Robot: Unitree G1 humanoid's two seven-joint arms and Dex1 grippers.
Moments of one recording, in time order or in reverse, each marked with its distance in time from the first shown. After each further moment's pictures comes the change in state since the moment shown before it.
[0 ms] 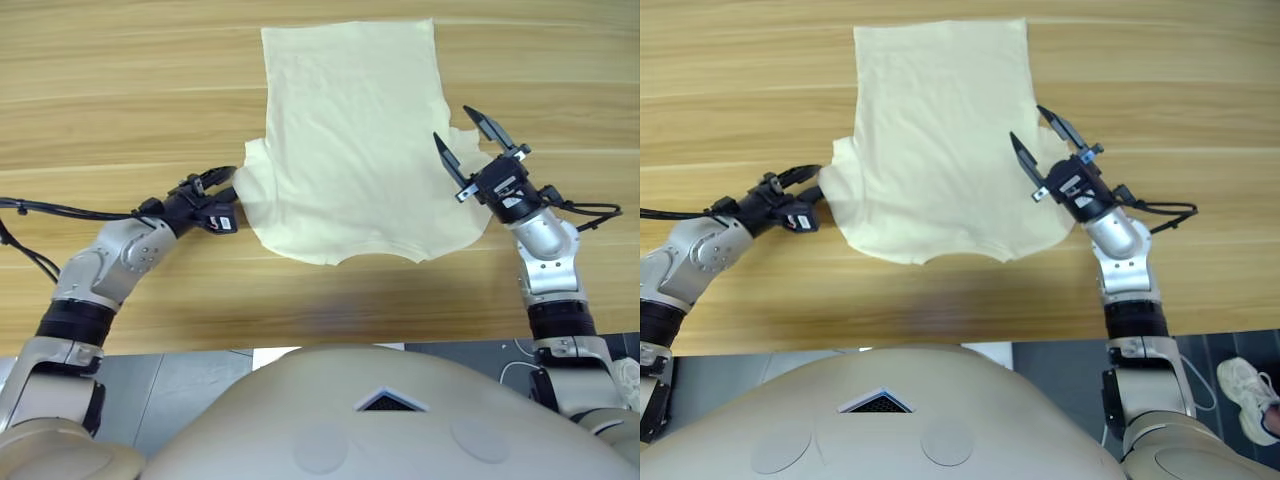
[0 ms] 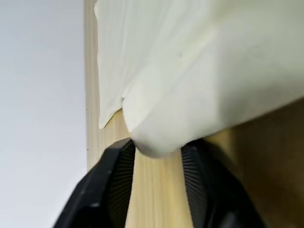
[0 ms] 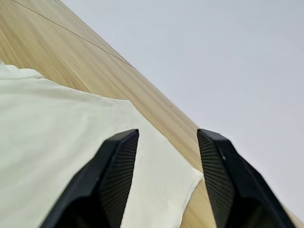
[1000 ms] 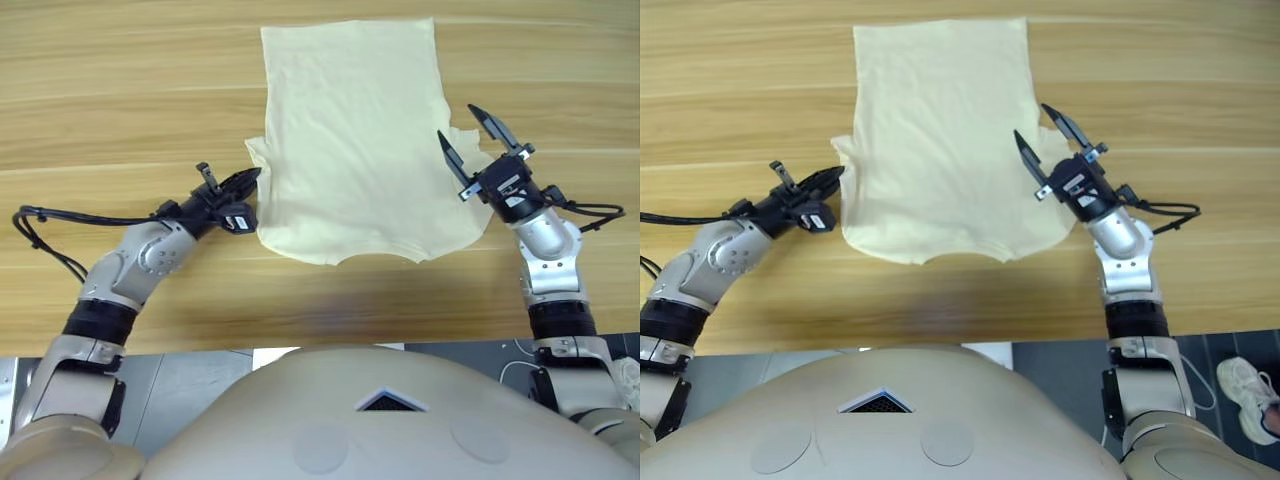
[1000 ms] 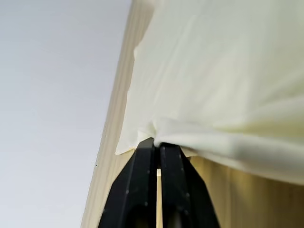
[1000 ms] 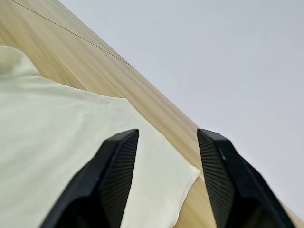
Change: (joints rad) left arm -0.003 -0.100 0.017 0.008 -0.101 -0.098 0.101; right arm 0.001 0.003 -0.014 0.011 0.001 0.000 -0.001
